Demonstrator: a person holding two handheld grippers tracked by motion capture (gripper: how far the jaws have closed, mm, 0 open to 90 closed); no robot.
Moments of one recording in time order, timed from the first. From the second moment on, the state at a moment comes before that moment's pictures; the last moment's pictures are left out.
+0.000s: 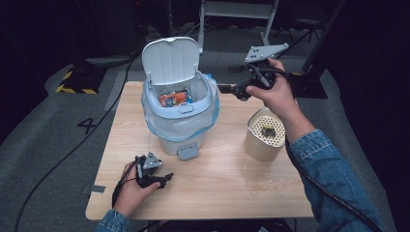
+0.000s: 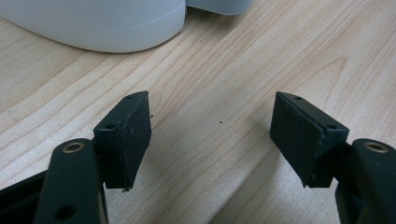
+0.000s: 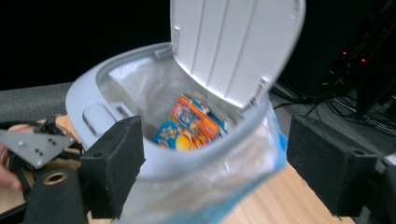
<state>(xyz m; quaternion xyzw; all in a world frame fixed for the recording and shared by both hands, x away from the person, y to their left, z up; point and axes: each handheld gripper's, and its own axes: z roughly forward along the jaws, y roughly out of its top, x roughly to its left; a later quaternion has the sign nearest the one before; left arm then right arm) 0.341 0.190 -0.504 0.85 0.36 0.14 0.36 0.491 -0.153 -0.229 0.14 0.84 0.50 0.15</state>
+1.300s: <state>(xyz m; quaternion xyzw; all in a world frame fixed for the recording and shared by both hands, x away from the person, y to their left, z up) 0.344 0.188 -0.504 0.85 0.36 0.14 0.36 0.408 -0.364 -0.299 0.29 0.81 0.47 0.19</state>
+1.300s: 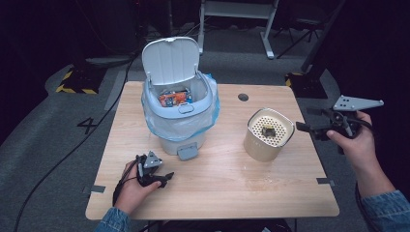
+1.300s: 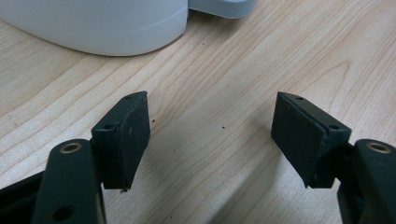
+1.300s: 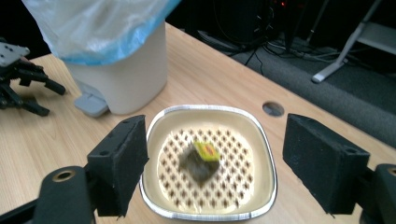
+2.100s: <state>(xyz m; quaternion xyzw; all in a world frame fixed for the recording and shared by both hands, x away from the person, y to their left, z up) 0.344 0.191 -0.502 0.85 0.37 0.14 0.36 0.392 -0.388 -0.450 0.36 0.83 0.39 0.16</state>
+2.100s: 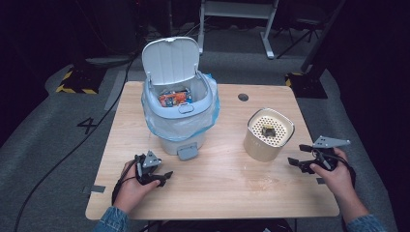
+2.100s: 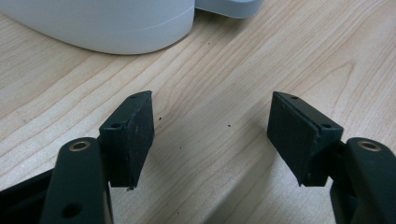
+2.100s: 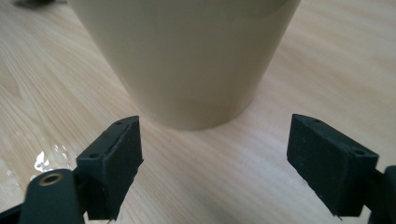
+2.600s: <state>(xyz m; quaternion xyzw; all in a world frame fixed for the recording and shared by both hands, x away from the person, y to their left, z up) 0.341 0.217 -0.471 0.83 0.37 0.13 0.40 0.384 -0.381 -0.504 0.35 0.84 0.37 0.16</state>
